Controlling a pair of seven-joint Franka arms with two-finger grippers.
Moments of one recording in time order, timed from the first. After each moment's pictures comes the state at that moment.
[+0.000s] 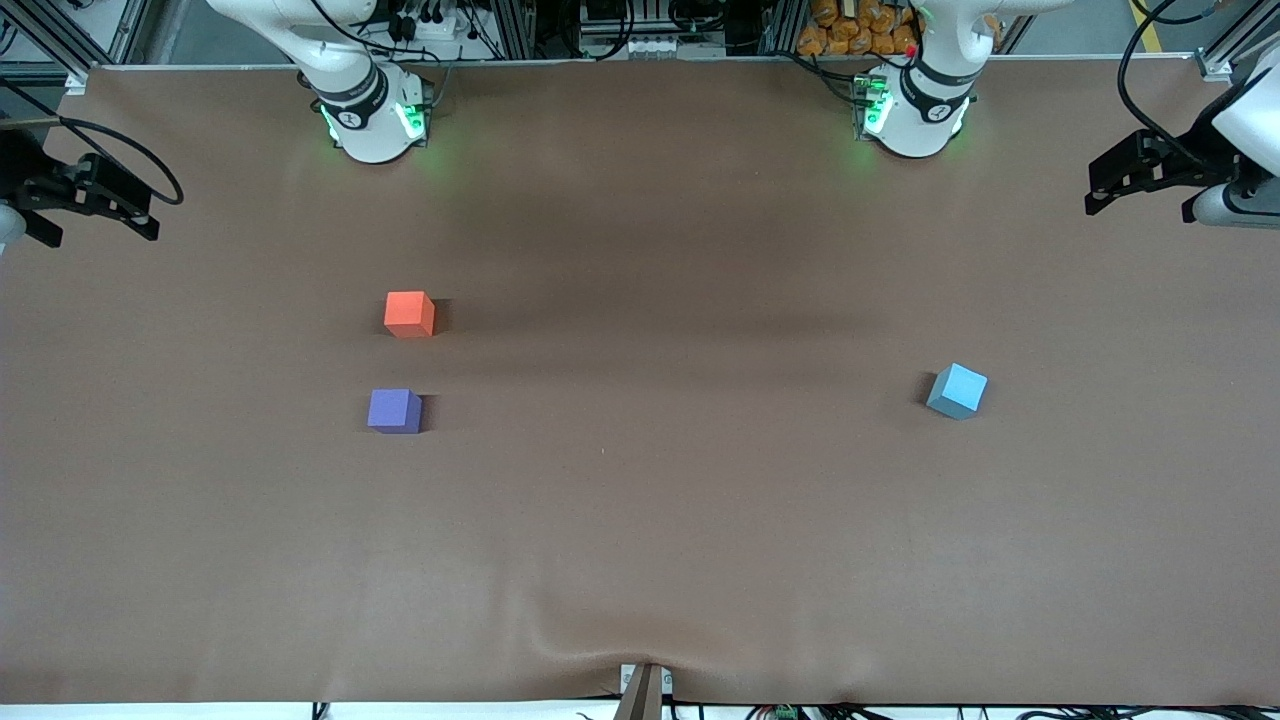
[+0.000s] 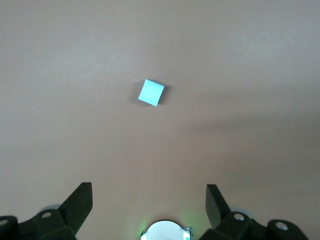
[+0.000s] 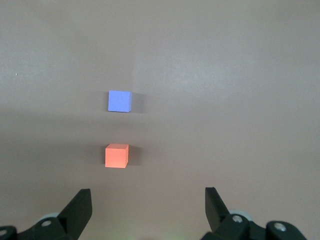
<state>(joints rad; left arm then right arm) -0.03 -0.05 -0.06 -1.52 0.00 1.40 0.02 -0.07 -0.05 0.08 -1.52 -0.01 1.47 -0.07</state>
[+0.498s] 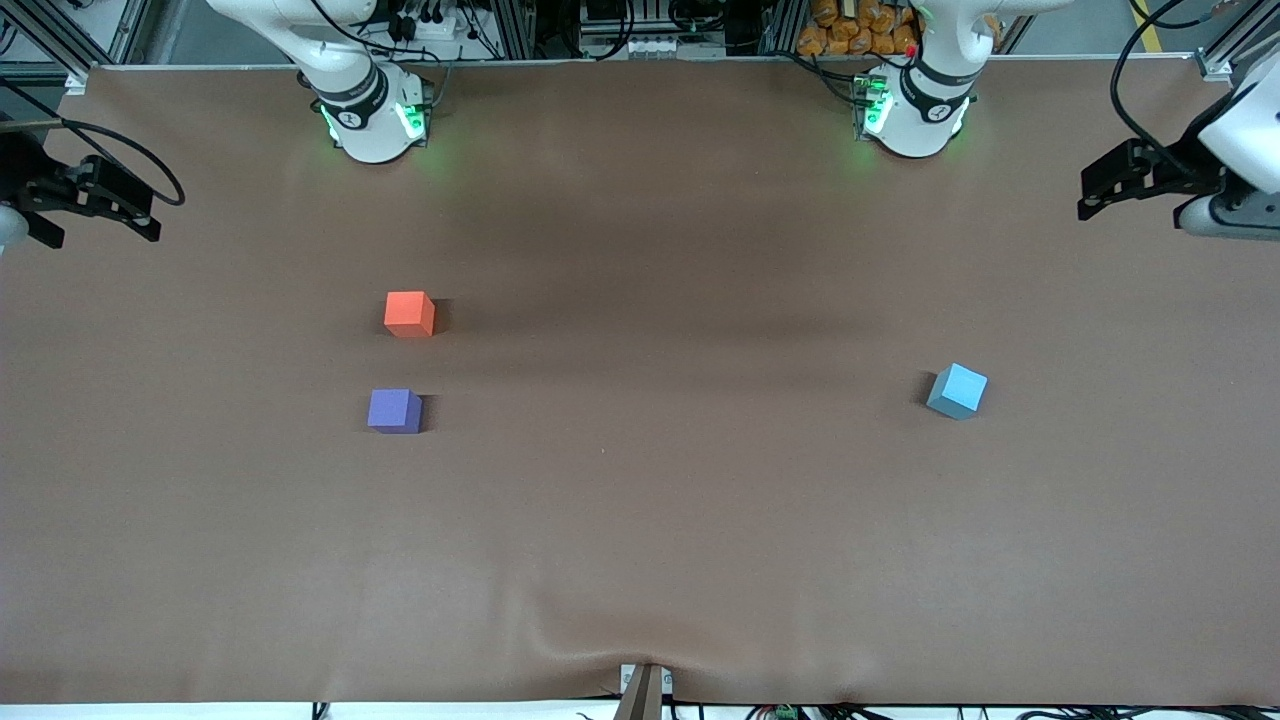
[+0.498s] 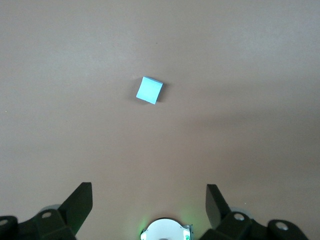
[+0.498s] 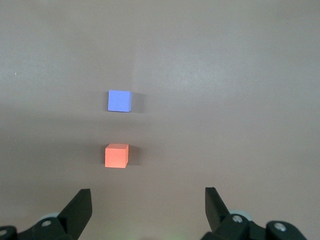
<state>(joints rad) -0.04 -0.02 -0.06 -1.52 0.00 1.40 0.02 -0.07 -0.05 0.08 -1.53 -0.01 1.47 -0.07</state>
